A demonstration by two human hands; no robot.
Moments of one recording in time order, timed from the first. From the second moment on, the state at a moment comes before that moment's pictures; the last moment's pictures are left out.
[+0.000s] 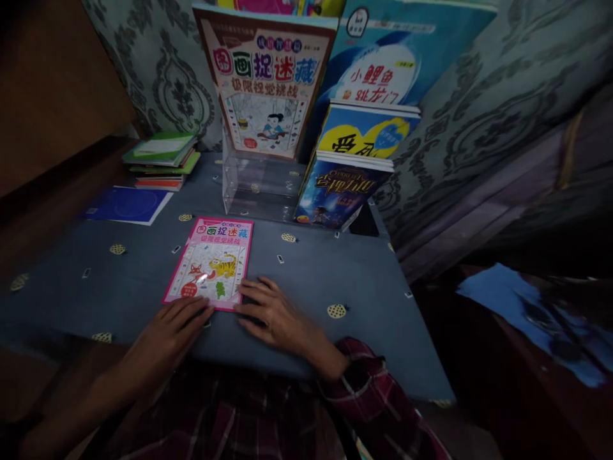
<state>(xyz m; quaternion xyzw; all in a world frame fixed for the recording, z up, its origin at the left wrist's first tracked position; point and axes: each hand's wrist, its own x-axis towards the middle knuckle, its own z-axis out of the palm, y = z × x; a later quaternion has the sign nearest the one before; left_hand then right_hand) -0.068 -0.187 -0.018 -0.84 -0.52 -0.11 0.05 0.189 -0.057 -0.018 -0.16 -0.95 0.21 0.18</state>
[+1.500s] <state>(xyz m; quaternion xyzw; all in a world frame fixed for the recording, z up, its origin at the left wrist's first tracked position) -0.141 0.008 -0.011 -0.58 -0.67 -0.41 -0.20 0.099 0.024 -0.007 -0.42 -0.89 0.09 0.14</state>
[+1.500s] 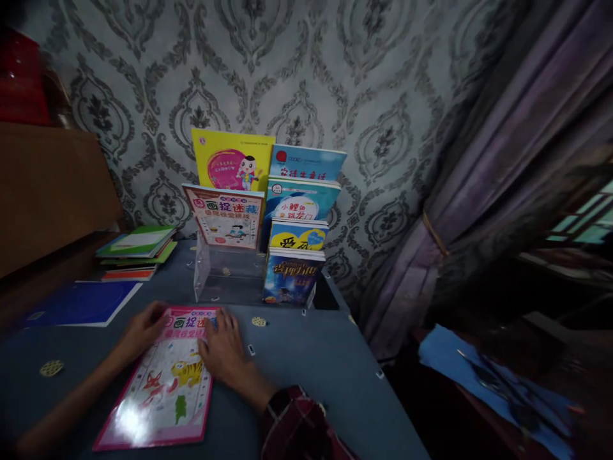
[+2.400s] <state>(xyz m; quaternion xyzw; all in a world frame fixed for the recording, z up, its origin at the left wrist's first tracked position) -0.119 0.002 -0.003 -0.23 -0.55 -0.57 -0.56 0.118 0.040 -0.056 -0.39 -0.88 0.16 0.24</state>
